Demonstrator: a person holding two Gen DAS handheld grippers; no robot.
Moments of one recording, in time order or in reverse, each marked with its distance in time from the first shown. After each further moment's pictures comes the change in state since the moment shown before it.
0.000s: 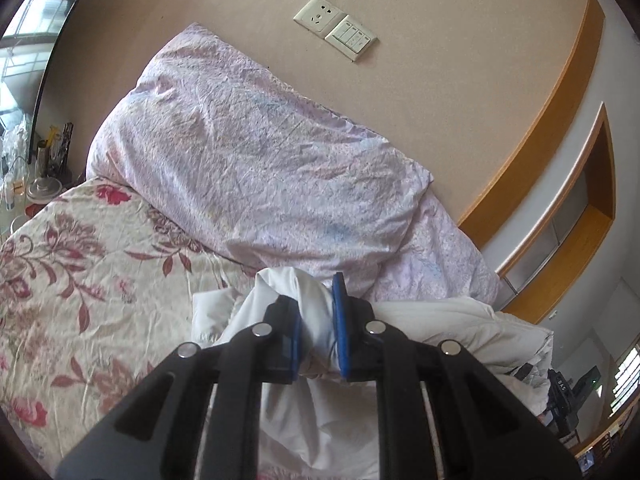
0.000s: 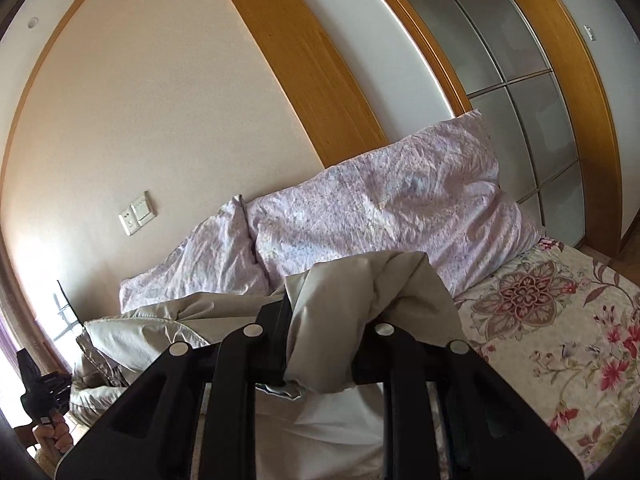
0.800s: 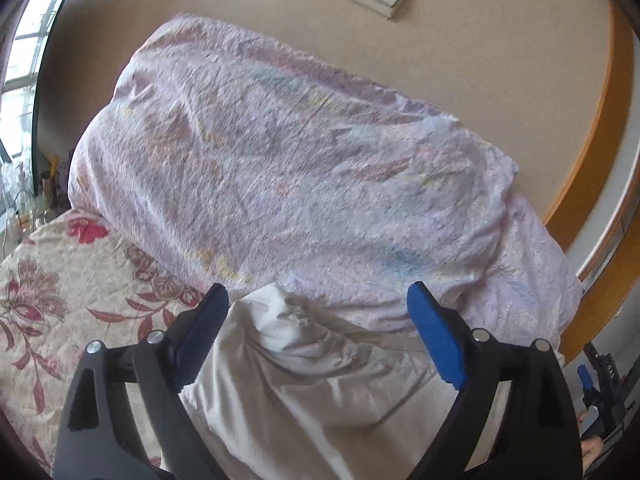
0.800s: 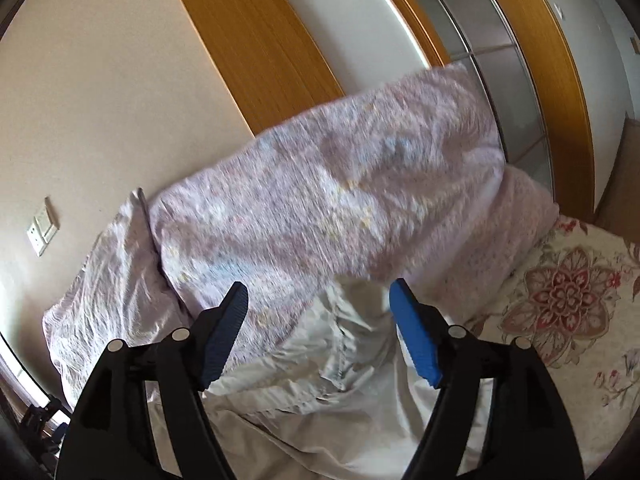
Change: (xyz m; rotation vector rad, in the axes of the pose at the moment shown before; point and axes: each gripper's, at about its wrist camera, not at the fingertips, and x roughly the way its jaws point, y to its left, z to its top) left arm 0.137 -0.006 0.022 0.097 -0.020 0.186; right arm 0.133 -0.003 0.000 0.014 -0.002 -0.147
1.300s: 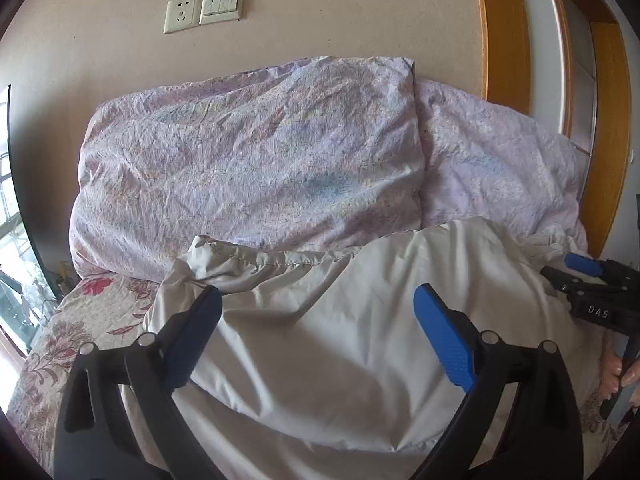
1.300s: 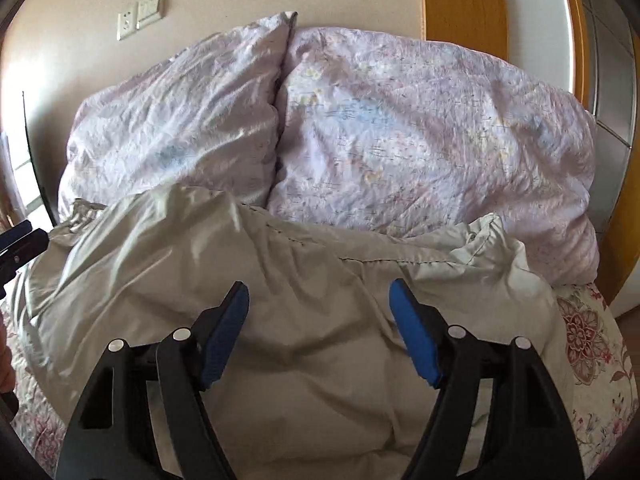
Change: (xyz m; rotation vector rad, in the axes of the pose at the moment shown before) left arm -0.019 -0.096 -0.093 0.456 -0.001 0.098; right arm 0.021 0.077 -0.092 -0.508 0.305 0.025
